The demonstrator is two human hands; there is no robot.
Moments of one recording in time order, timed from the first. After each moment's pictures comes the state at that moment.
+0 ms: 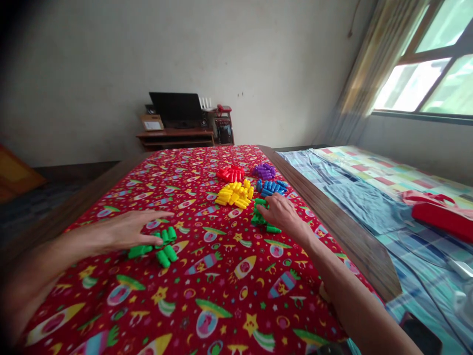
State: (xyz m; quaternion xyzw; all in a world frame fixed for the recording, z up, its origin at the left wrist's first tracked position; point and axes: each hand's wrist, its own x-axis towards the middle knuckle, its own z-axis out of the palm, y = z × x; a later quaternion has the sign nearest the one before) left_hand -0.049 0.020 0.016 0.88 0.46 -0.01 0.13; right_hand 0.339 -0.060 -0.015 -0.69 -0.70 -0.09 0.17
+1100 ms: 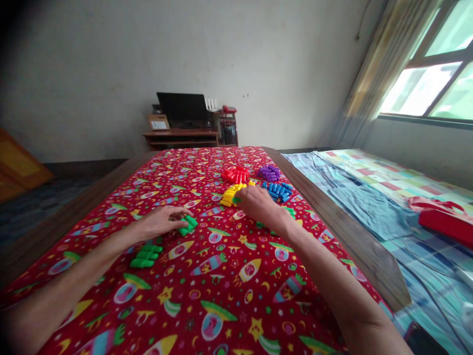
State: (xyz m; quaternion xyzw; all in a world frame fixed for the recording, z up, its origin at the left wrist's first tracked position) left_hand -0.014 0.034 -0.009 0.82 0.47 0.17 0.28; right_hand 0.278 -0.037 0.036 -0.57 -0.82 -0.07 0.09
